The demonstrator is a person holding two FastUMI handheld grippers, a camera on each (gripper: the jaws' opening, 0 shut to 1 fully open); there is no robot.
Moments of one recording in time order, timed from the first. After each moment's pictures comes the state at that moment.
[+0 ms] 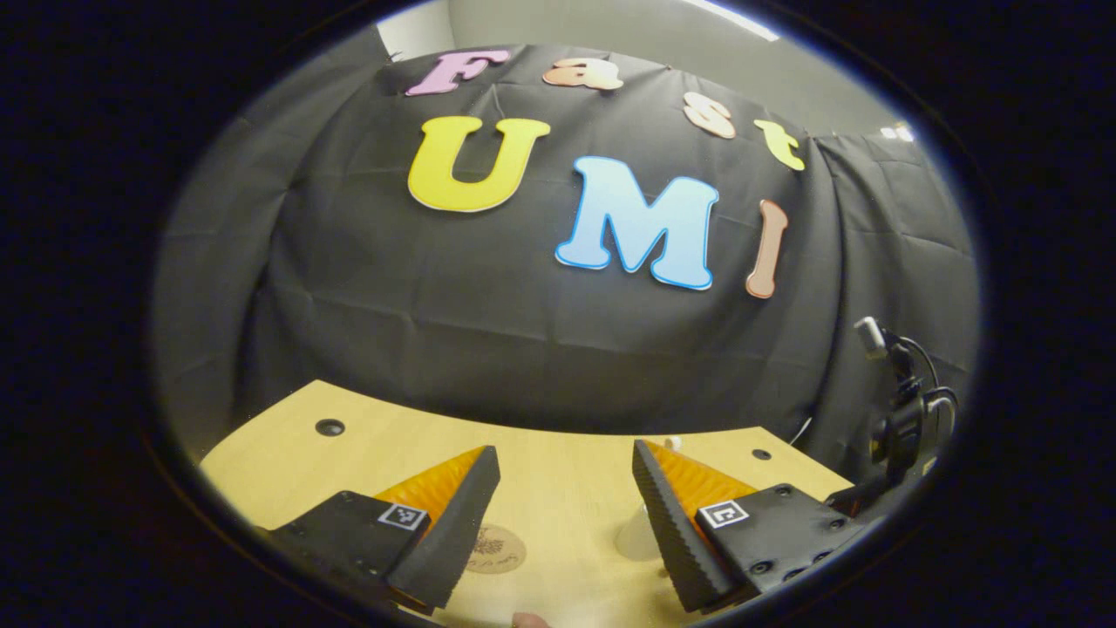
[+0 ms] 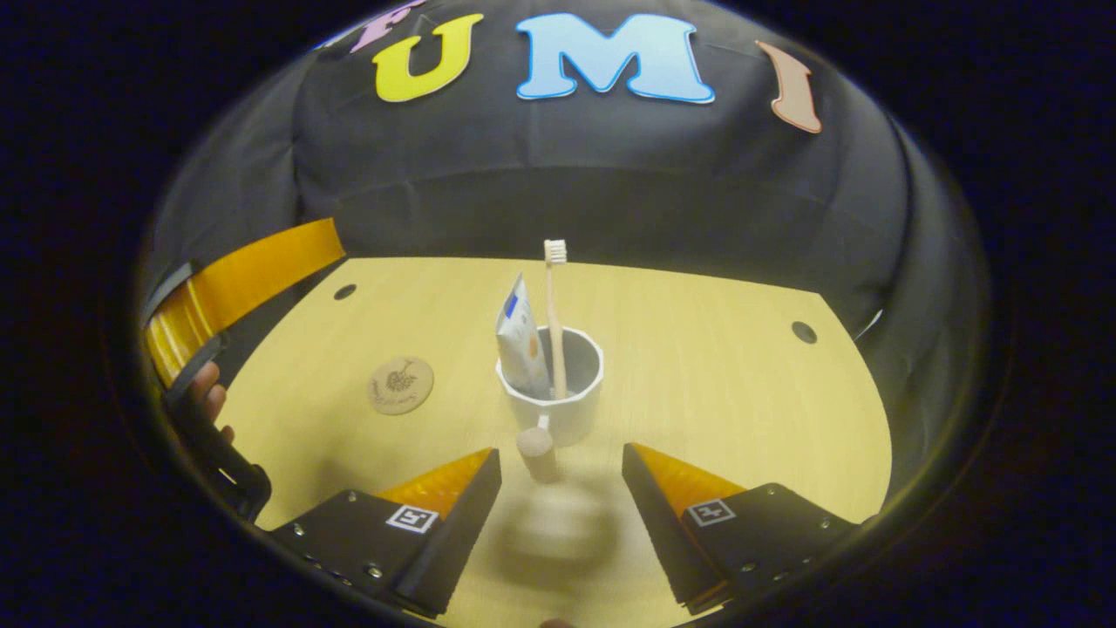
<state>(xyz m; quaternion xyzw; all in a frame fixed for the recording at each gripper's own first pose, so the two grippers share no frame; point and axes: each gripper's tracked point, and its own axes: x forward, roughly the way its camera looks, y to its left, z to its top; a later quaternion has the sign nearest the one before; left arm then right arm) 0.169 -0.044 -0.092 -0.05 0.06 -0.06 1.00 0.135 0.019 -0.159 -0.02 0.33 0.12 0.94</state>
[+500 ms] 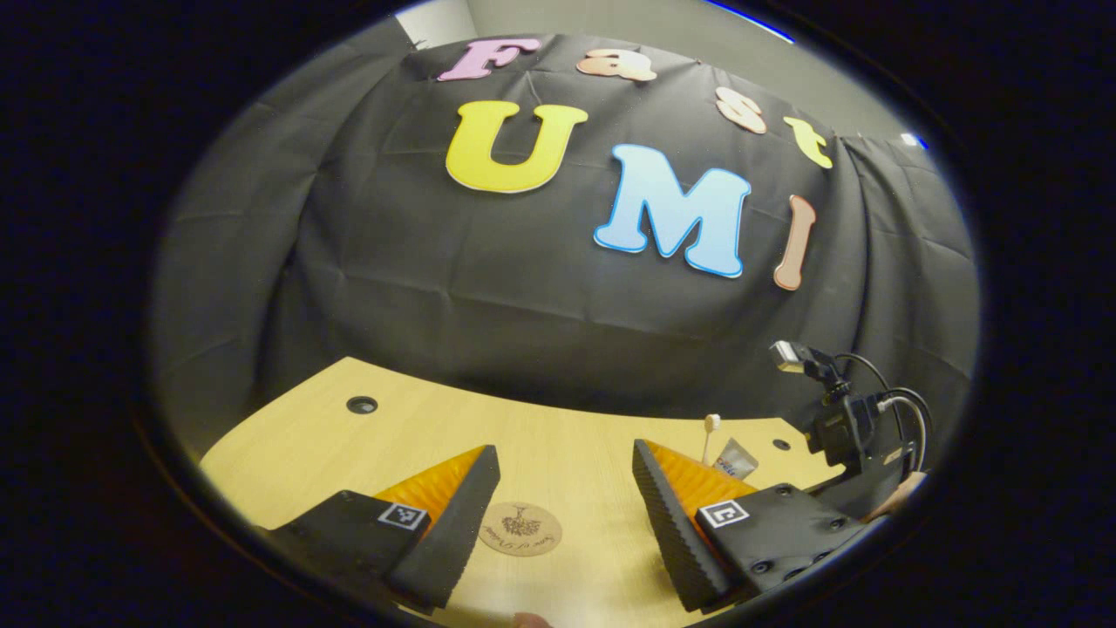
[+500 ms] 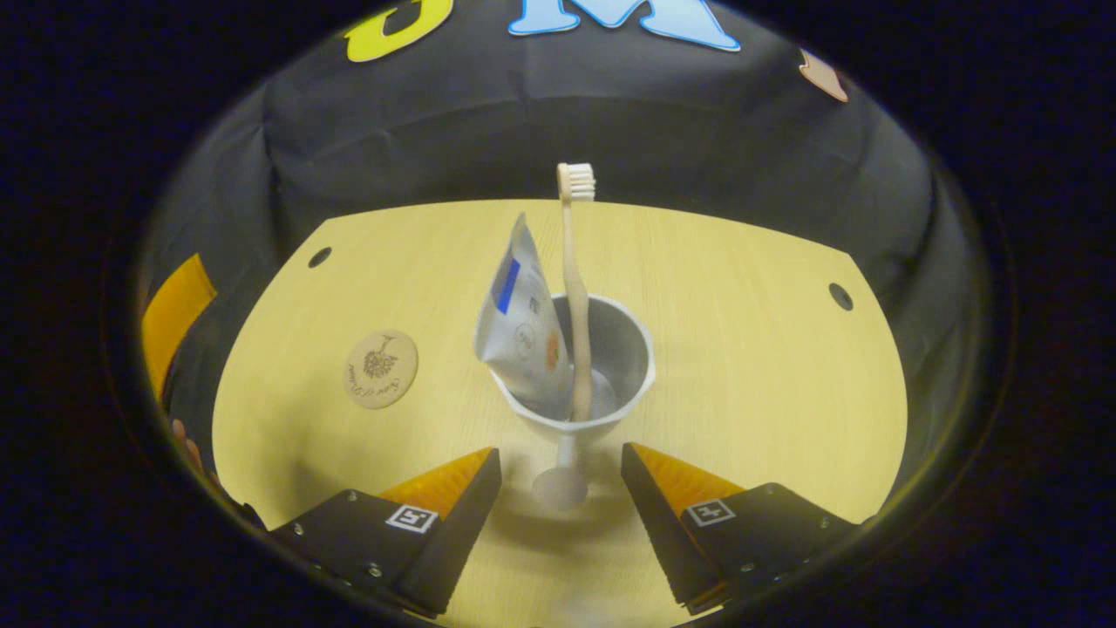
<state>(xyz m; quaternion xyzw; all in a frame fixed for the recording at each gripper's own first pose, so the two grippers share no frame) 0.156 -0.003 -0.115 -0.07 0.09 -0.02 0.99 0.167 0.037 -0.201 -0.02 0.44 0.11 0.89</state>
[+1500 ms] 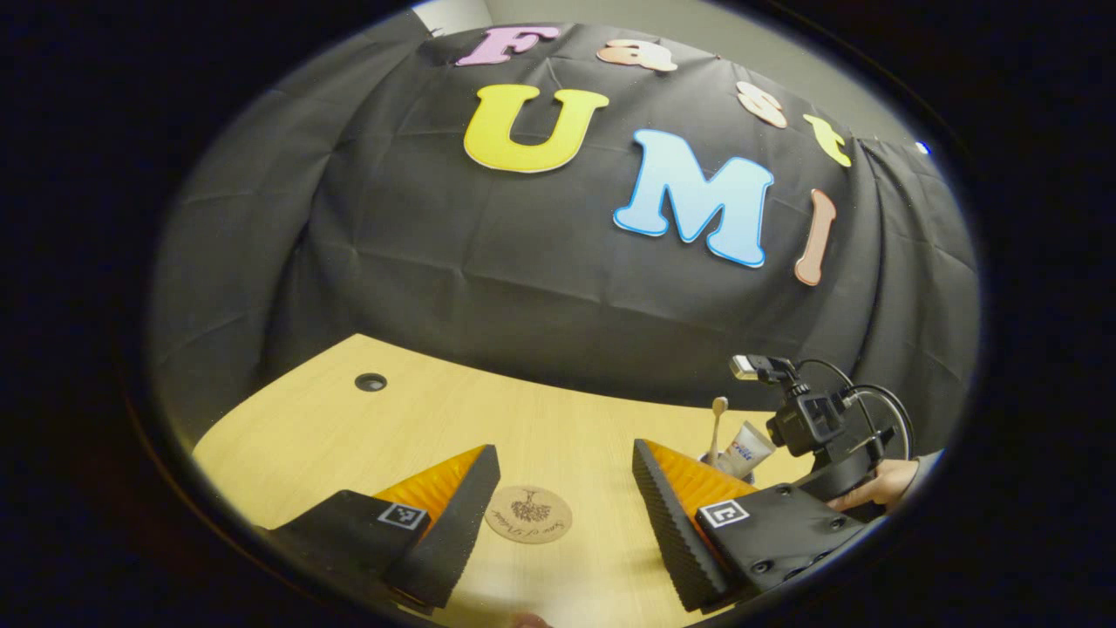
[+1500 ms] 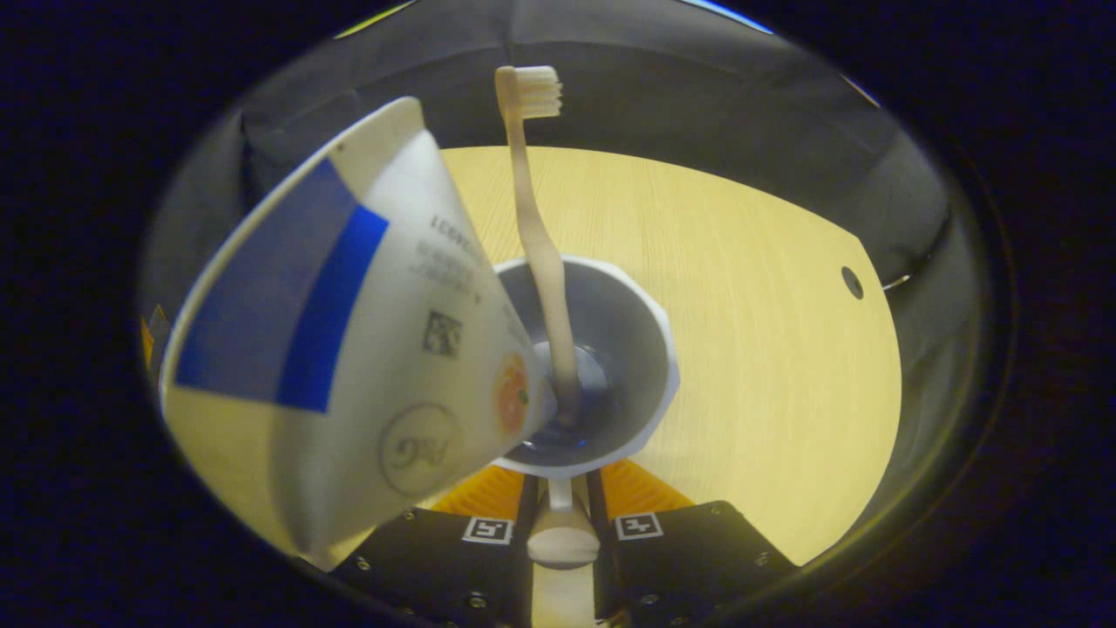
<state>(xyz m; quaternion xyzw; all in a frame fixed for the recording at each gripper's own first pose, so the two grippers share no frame) 0.162 0.021 -0.134 -0.08 0.12 -0.01 0.99 0.183 0.032 -0.229 -0.05 0.50 0.10 0.86</state>
